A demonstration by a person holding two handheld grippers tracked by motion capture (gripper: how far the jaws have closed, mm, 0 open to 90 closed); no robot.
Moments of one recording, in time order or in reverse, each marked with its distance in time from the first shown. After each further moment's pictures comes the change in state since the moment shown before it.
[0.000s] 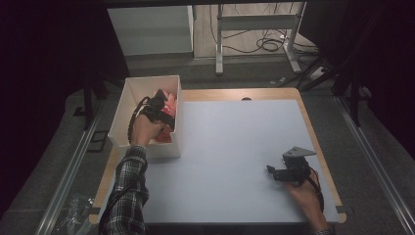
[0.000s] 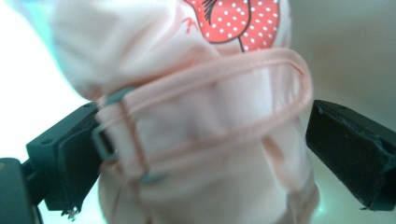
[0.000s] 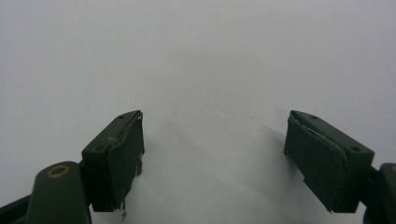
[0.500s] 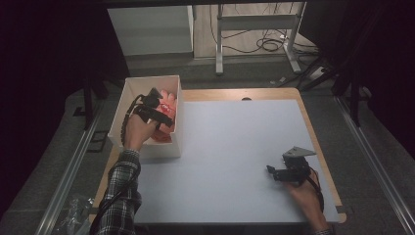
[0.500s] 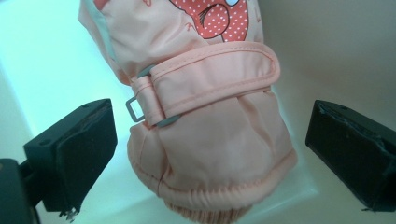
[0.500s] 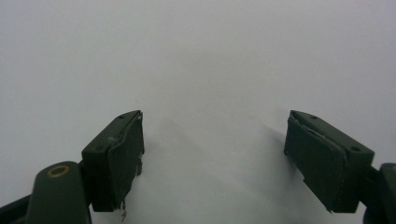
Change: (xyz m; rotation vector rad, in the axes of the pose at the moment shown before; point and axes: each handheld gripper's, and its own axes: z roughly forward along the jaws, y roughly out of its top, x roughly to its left) left arm 0.001 -0.017 -0.028 -0.104 0.007 0.031; right arm 0.000 0.000 0.000 0.001 0.000 0.000
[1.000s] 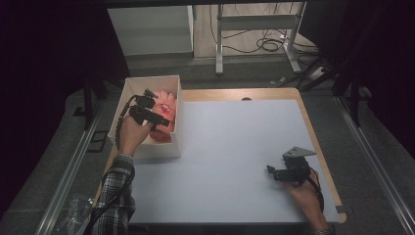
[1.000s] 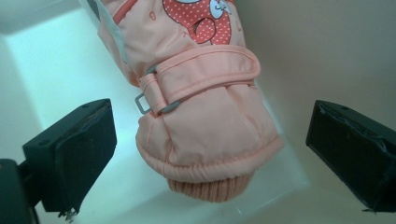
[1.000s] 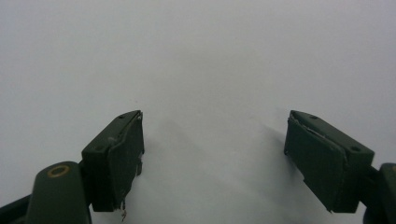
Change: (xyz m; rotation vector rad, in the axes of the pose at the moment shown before) left arm 0.001 -0.016 -0.020 -0.107 -0.015 0.052; right arm 0.000 0.000 0.000 0.000 0.000 0.000
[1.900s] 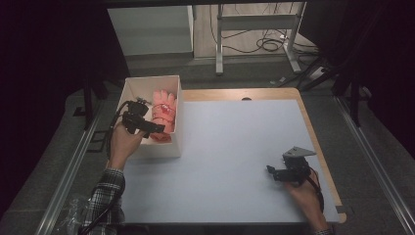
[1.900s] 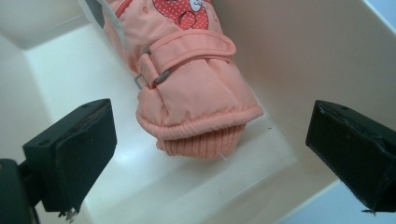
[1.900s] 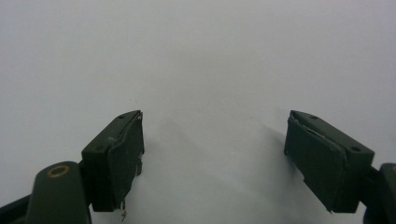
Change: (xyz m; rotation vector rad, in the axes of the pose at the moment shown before) left arm -0.005 -0.034 -0.026 -0.119 -0.010 0.073; right arm 0.000 0.000 0.000 0.000 -0.001 -0.001
